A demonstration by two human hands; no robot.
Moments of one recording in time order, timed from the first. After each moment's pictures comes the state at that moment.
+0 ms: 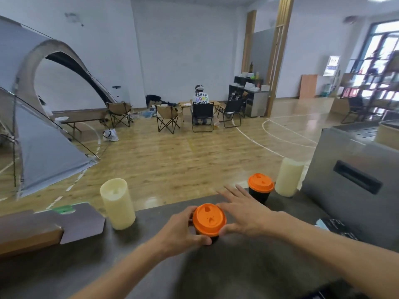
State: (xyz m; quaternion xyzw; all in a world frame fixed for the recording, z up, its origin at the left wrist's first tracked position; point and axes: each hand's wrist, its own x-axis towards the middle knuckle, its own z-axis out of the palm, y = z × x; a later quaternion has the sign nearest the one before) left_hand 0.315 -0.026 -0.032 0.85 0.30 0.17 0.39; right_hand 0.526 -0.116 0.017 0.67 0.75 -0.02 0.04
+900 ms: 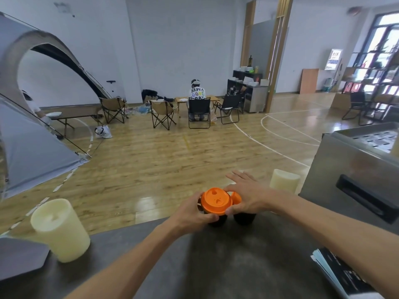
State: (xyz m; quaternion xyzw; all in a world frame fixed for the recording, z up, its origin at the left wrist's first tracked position) left_hand 0.488 0.049 -0.047 0.83 0.31 0.20 0.42; right_hand 0.695 -0.032 0.008 0.71 0.70 -0.06 0.04
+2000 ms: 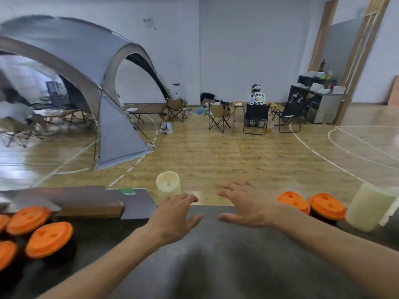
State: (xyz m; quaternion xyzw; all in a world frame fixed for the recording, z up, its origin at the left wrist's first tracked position) left_hand 0.219 0.008 0.005 0.87 0.45 0.16 0.06; right_hand 0.461 -0.018 0.034 0.57 0.82 0.03 0.00
